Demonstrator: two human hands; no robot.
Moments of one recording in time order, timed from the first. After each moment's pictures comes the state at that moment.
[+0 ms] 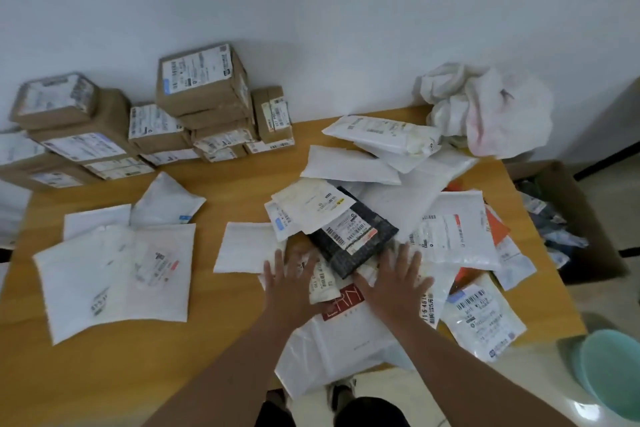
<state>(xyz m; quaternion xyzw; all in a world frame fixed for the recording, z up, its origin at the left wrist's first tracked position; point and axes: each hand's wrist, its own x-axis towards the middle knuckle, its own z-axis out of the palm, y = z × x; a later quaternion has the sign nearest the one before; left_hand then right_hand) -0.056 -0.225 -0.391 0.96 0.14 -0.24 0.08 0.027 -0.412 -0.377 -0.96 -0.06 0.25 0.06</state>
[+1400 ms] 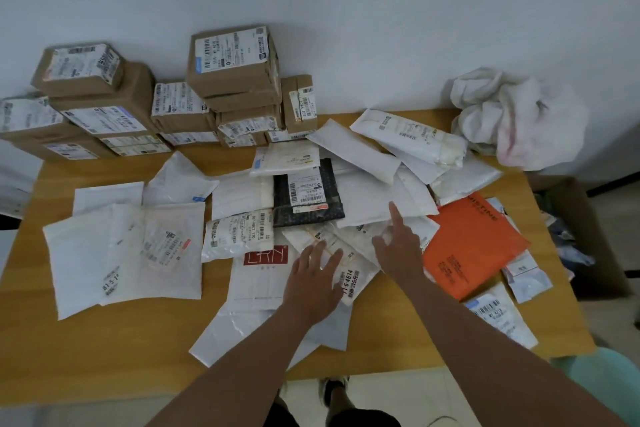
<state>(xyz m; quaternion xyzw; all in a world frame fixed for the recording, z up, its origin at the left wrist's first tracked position) -0.056 -0.224 -0.379 0.97 0.10 -0.16 0.18 0.081 -0.365 -0.360 -0.93 -0.07 0.19 0.30</state>
